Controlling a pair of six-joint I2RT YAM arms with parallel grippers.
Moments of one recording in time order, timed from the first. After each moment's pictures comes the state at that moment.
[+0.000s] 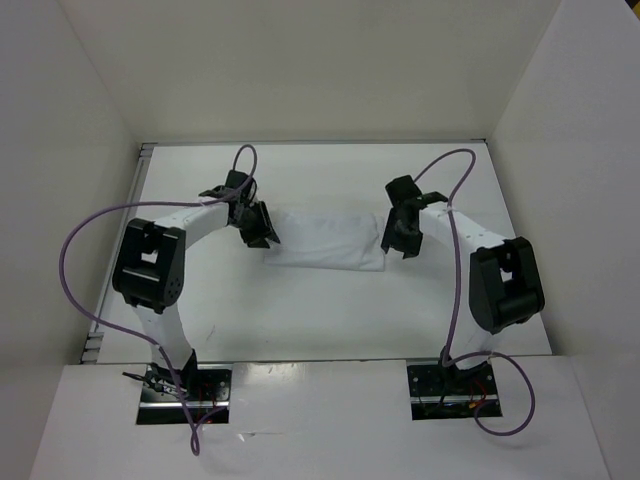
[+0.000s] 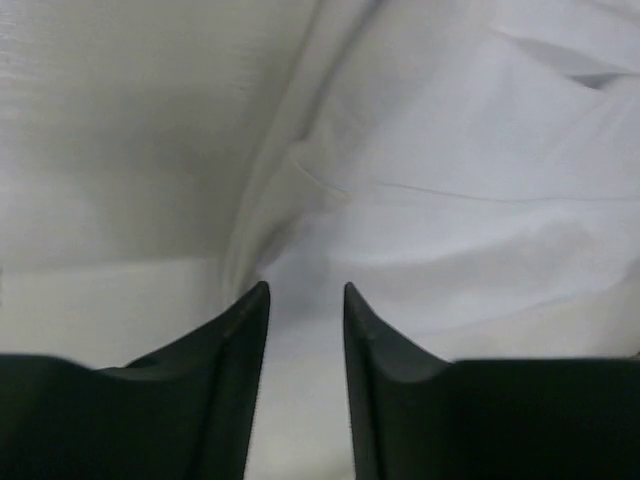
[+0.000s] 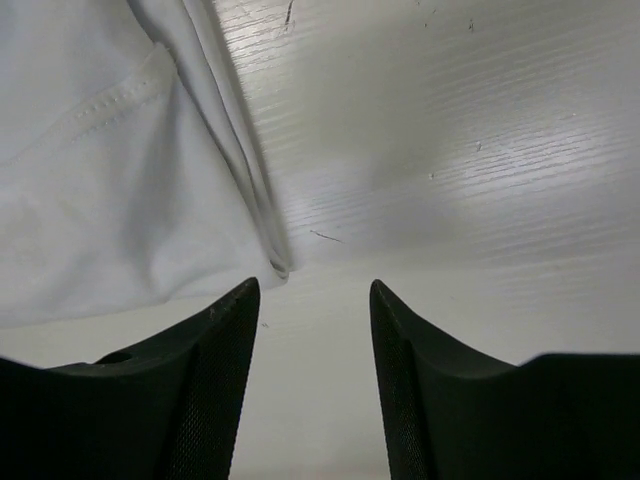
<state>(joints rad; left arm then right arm) -0.24 1.89 1.24 -0.48 0.29 -0.63 0.33 1.65 1.14 -0.74 0.17 0.61</state>
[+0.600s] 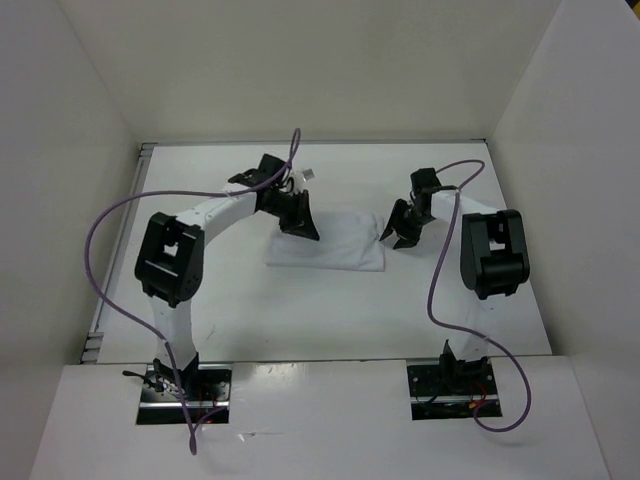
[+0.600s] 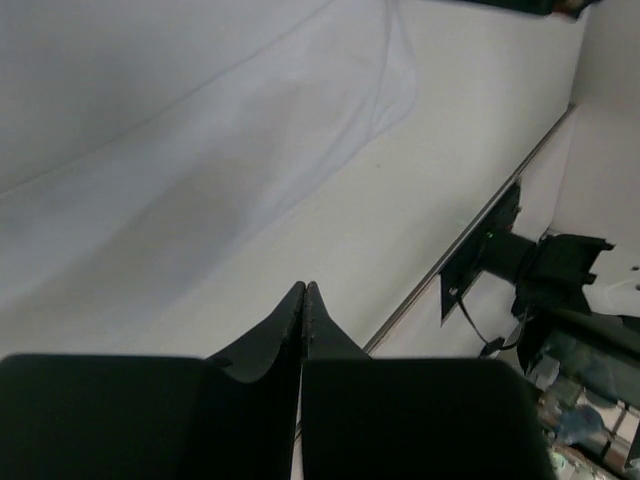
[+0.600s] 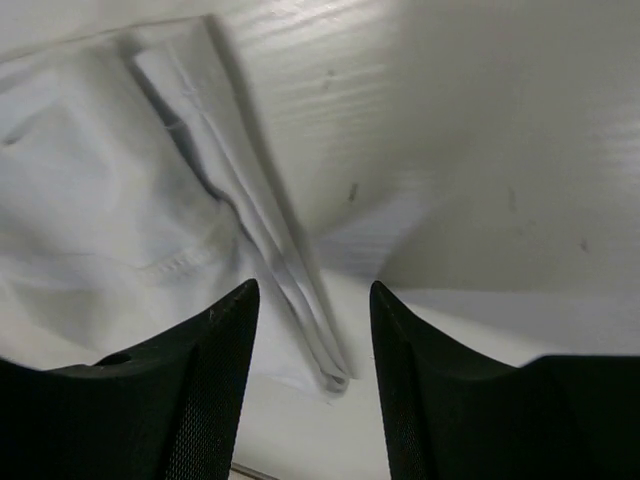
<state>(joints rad) -0.38 1.93 1.50 -0.55 0.68 -0.42 0.10 1.89 1.22 -0.57 -0.25 0.56</state>
